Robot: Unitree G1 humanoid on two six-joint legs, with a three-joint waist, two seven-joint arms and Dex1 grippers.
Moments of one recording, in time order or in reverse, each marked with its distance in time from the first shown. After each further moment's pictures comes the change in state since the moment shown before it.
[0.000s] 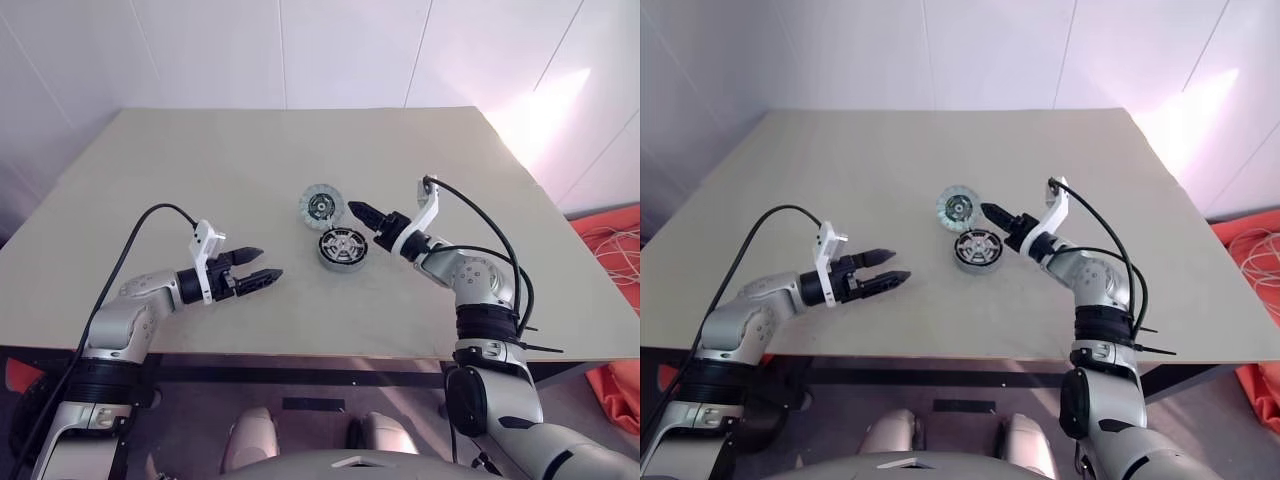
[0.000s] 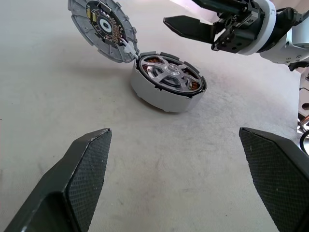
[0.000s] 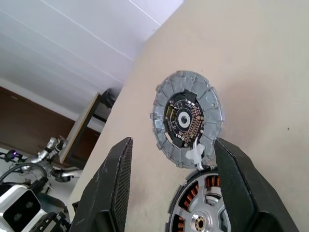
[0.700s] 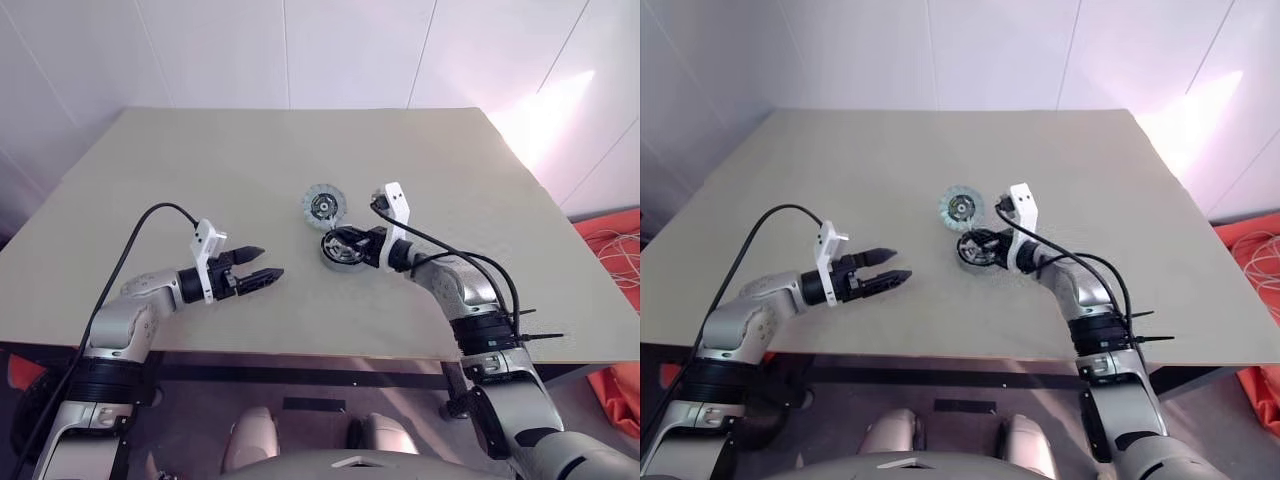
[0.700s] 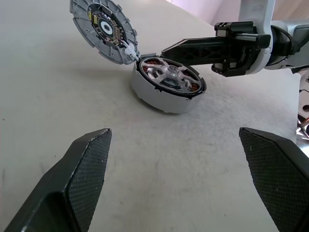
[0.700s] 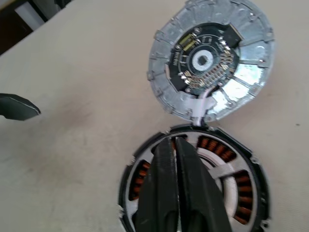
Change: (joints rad) left arm -0.004 -0.006 -0.001 -0.002 0.000 0.001 0.003; right arm 0.062 -0.136 0.402 -0.085 -0.343 -0.237 0.139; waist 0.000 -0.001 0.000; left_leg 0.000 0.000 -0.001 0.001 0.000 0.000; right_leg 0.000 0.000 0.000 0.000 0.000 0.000
